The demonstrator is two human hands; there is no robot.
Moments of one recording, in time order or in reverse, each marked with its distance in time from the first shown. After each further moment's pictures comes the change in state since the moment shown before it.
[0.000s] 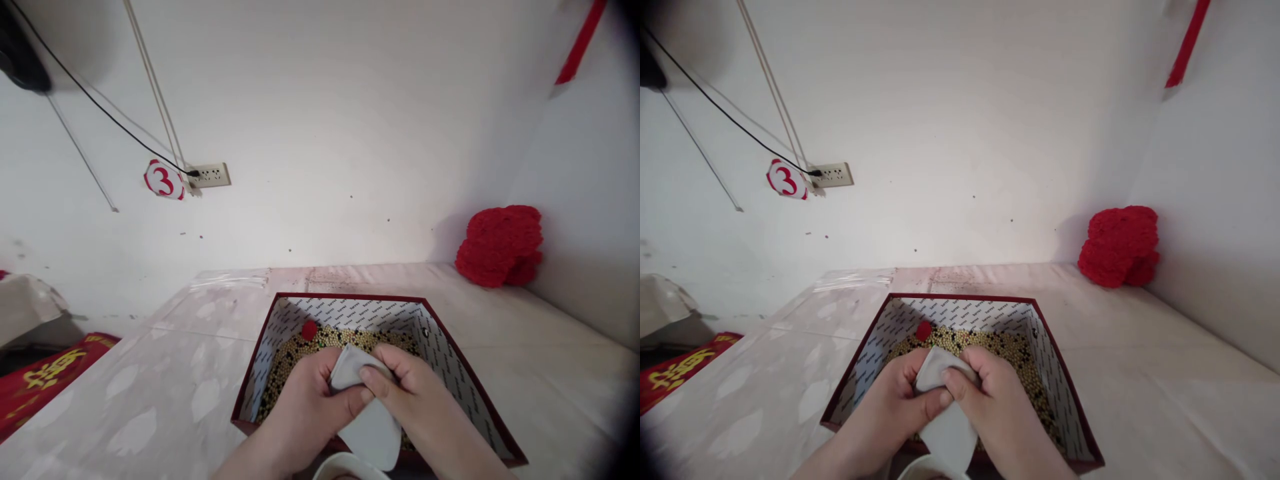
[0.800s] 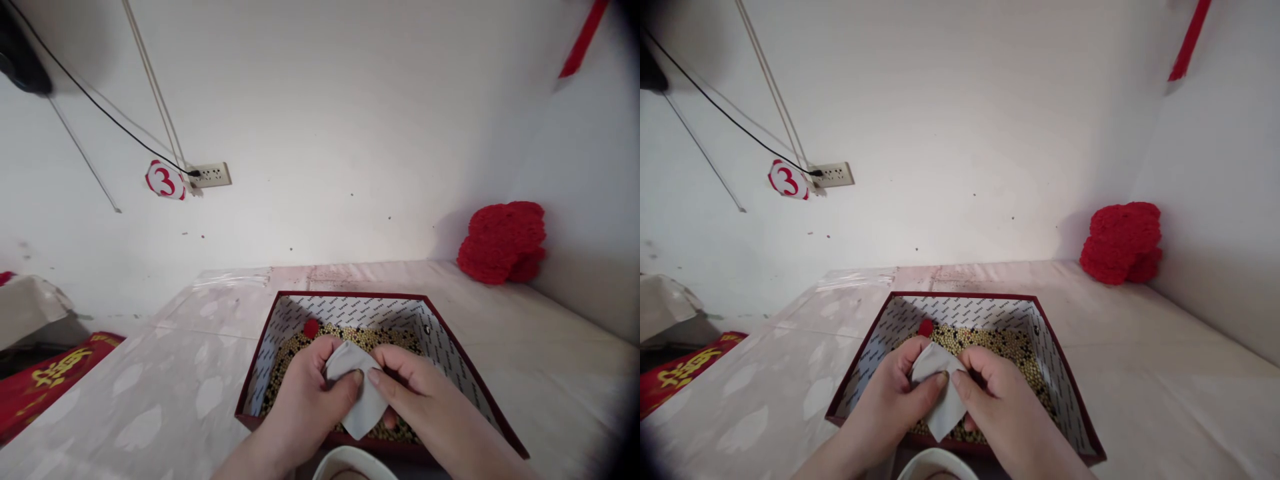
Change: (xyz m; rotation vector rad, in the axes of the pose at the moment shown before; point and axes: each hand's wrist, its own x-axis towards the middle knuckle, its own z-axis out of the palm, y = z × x) left_hand -0.001 0.001 0.000 0.141 0.161 0.051; right_hand -0.005 -0.008 -0.005 0.089 -0.161 0.059
